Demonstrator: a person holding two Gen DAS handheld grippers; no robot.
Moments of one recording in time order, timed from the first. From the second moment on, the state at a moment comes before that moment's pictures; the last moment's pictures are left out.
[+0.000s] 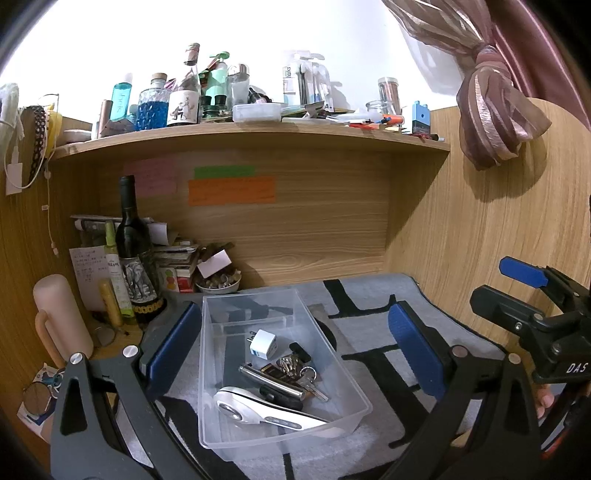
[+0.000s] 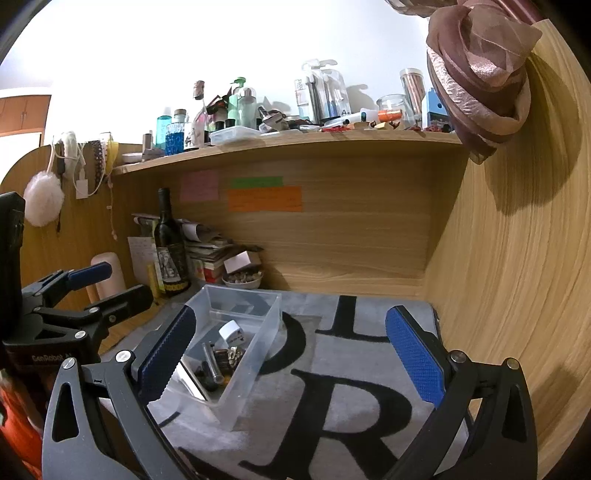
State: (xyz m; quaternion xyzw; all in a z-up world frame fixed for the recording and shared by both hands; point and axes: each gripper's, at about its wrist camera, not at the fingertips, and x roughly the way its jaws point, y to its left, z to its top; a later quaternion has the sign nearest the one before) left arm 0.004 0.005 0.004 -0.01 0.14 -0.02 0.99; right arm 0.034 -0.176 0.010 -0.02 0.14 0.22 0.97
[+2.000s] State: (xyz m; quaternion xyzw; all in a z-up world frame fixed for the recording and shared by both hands) left arm 0.017 0.006 -0.005 -0.02 0.16 -0.04 0.99; right arm 0.043 -0.168 0.006 -0.06 0.14 0.23 0.96
